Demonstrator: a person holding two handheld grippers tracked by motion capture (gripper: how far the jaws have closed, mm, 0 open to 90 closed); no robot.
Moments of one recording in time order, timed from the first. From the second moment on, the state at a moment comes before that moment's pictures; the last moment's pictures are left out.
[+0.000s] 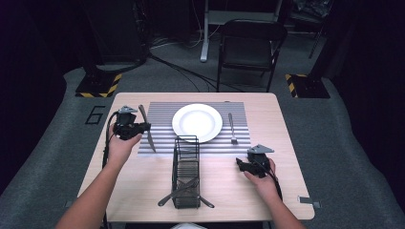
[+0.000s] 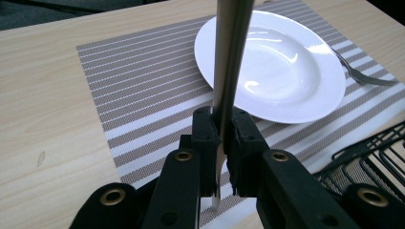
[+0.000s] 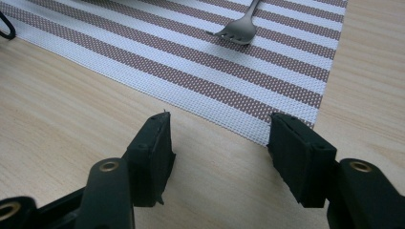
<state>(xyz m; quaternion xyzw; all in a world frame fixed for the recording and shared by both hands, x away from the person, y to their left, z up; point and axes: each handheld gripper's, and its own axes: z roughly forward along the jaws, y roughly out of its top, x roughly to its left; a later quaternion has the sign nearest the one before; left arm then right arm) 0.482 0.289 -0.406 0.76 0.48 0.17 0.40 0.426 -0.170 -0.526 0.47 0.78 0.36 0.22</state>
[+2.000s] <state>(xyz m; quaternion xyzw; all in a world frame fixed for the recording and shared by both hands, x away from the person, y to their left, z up) 0.560 0.267 -0.470 0.65 0.60 0.18 0.43 0.427 -0.171 -0.526 0.47 0.77 0.36 0.22</state>
